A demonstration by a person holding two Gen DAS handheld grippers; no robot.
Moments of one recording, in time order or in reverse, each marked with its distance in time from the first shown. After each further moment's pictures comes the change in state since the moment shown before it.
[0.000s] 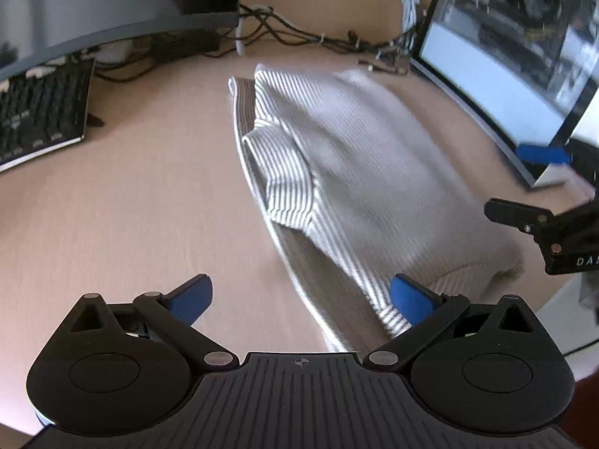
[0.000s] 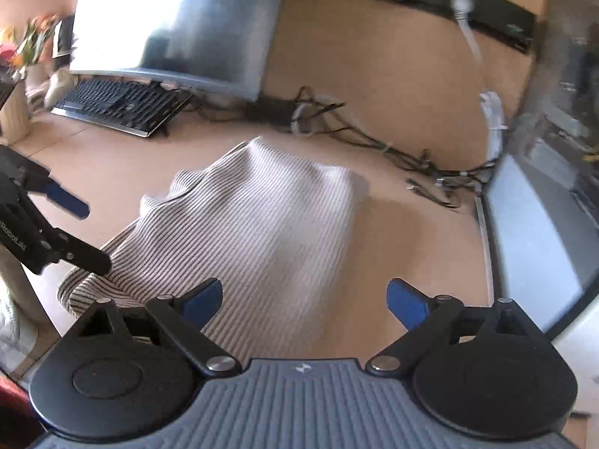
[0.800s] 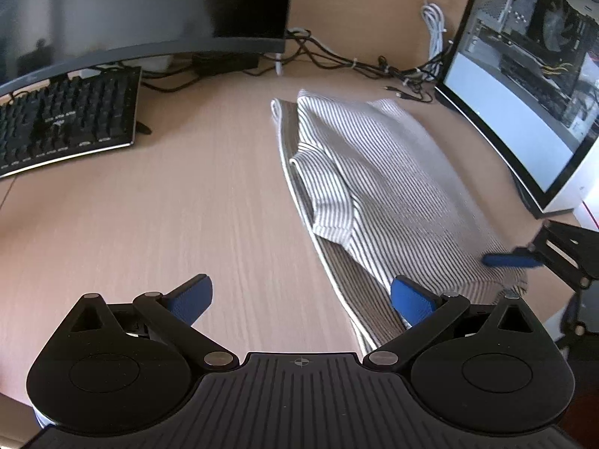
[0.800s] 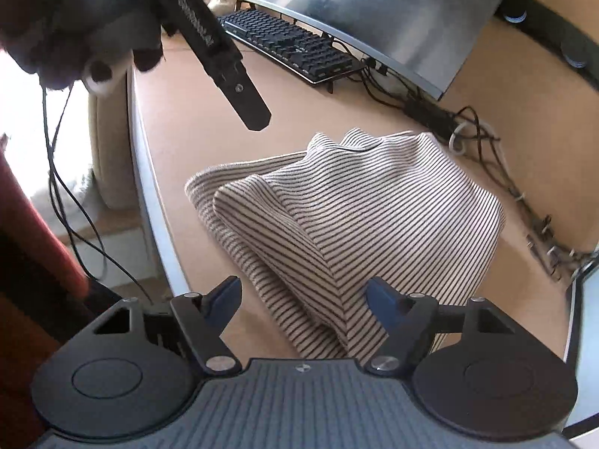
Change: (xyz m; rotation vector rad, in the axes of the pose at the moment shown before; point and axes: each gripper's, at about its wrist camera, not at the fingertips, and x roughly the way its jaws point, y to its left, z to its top) left arm -0.037 0.023 -0.002 -0.109 -0.045 0.011; right arm -0.006 0.074 -0.034 -0.391 -0.019 0.227
